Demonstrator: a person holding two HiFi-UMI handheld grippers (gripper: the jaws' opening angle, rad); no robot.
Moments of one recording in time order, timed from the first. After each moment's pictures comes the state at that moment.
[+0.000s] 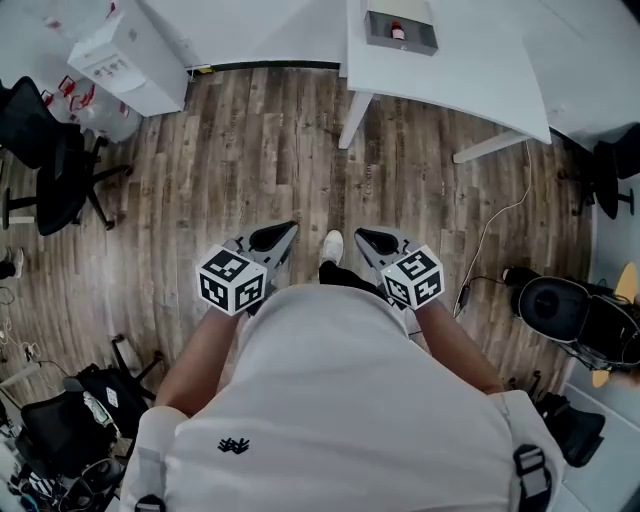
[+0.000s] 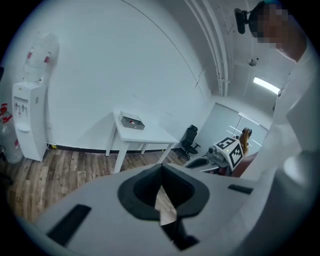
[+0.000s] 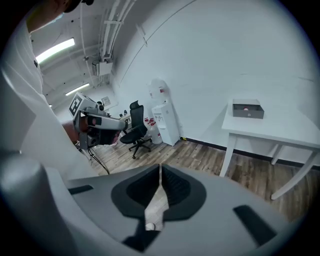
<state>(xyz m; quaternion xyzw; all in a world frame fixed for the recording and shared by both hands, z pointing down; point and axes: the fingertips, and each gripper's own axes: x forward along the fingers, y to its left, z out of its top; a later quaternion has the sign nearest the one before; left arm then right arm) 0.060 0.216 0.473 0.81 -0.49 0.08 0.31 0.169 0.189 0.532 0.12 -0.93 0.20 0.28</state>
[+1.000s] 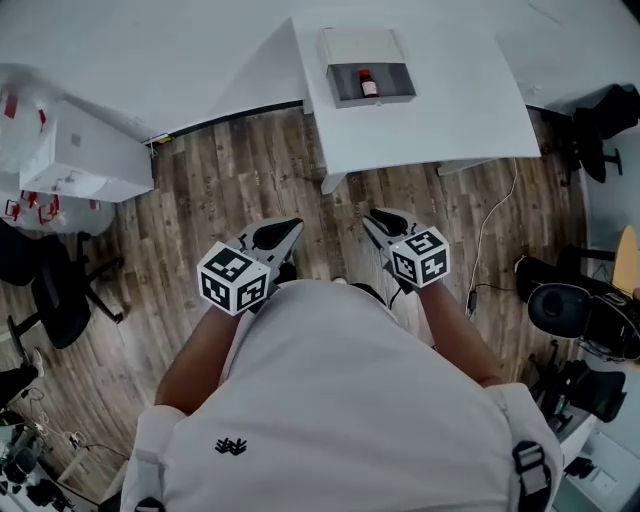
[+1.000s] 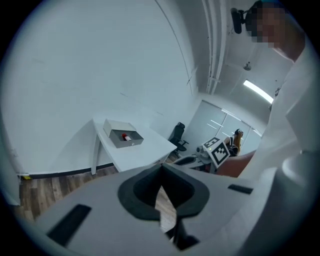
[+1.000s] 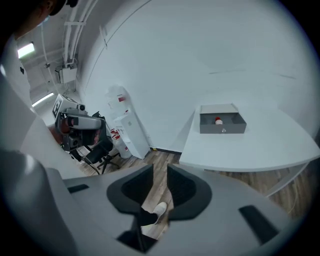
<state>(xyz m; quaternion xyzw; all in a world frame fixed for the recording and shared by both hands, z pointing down) -0.019 -0.035 0.467 0.88 -0.37 0.10 0.29 0.107 -0.074 0.552 0.27 -0.89 0.25 0.28</state>
